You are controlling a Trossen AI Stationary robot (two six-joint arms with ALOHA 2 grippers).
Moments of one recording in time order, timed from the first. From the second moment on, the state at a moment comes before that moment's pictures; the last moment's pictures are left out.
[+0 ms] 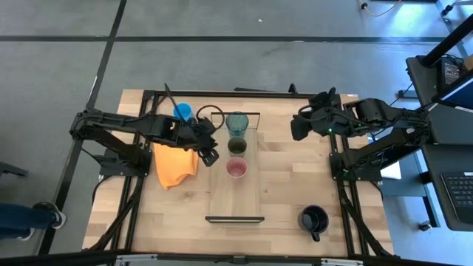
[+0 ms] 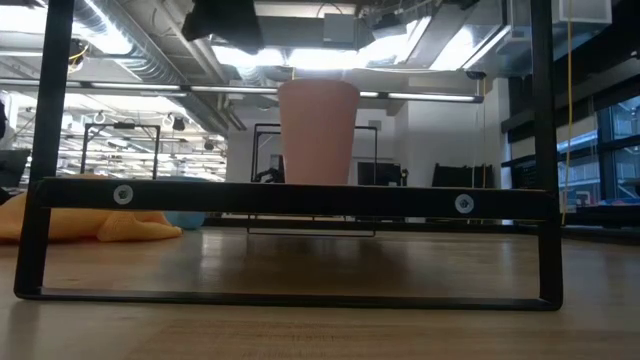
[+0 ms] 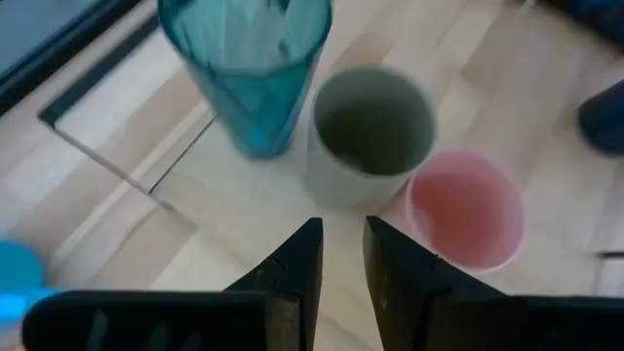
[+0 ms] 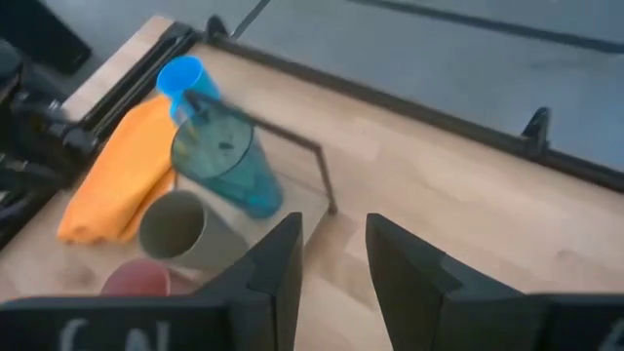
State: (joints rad) left arm -0.09 1.36 1.33 -0.89 -0.33 -0.64; right arm 0.13 1.25 1.61 -1.30 0.62 1.00
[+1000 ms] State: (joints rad) left arm -0.08 1.19 1.33 -0.89 -0.22 -0.35; right arm 0.47 1.44 1.61 -1.53 0.08 1.44
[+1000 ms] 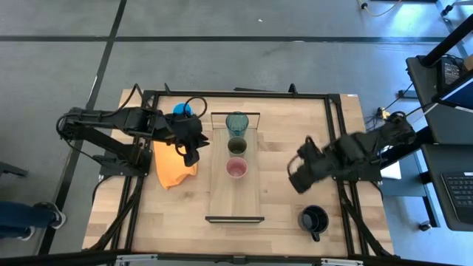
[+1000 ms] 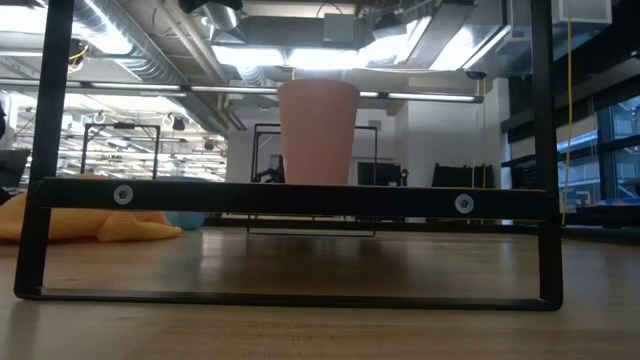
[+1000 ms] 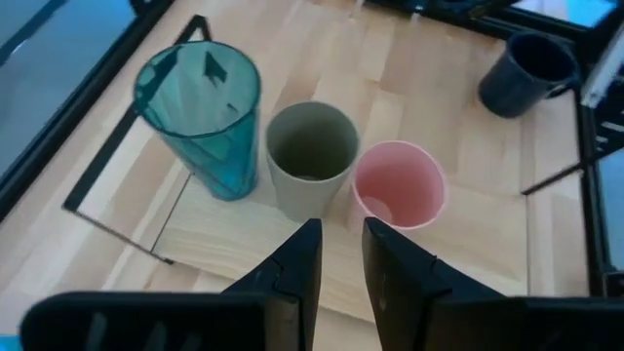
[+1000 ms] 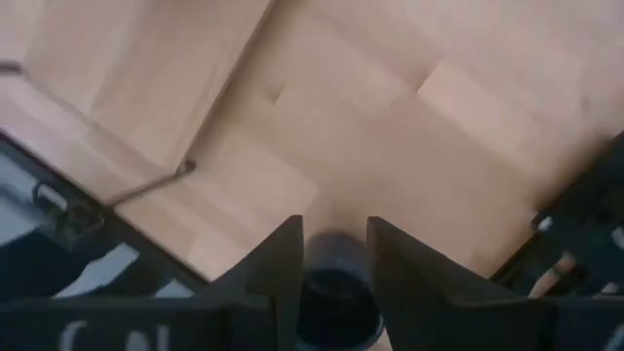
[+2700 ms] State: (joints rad) left arm 0.02 1.19 1.33 -0.86 -0.03 -0.29; right arm 0.88 1.77 1.38 -1.43 -0.15 2.24
